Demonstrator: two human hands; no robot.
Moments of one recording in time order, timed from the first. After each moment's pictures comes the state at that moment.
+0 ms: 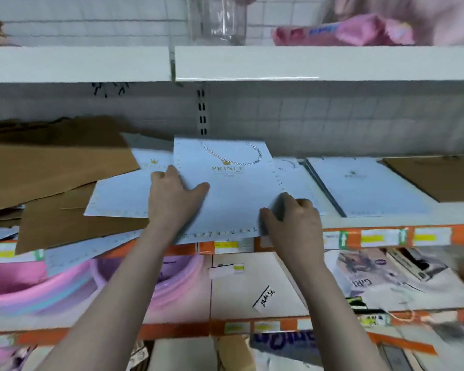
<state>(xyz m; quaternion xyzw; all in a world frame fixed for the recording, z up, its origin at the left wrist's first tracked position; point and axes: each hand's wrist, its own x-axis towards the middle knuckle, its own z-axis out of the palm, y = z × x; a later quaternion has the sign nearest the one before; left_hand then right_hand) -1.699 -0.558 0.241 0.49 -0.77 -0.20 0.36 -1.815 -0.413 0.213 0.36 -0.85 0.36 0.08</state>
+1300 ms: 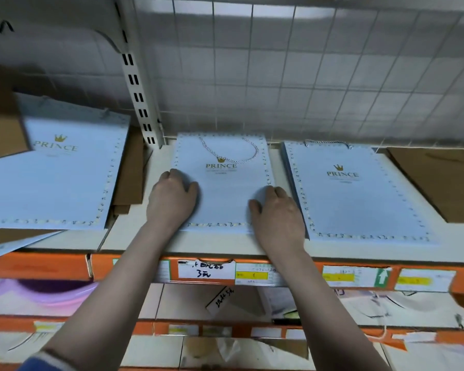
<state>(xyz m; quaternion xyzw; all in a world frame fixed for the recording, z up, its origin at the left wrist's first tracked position) -1.861 -0.587 0.160 0.52 -0.81 -0.16 0.23 -1.982 -0.451 0.167 0.44 -0.88 0.21 0.01</state>
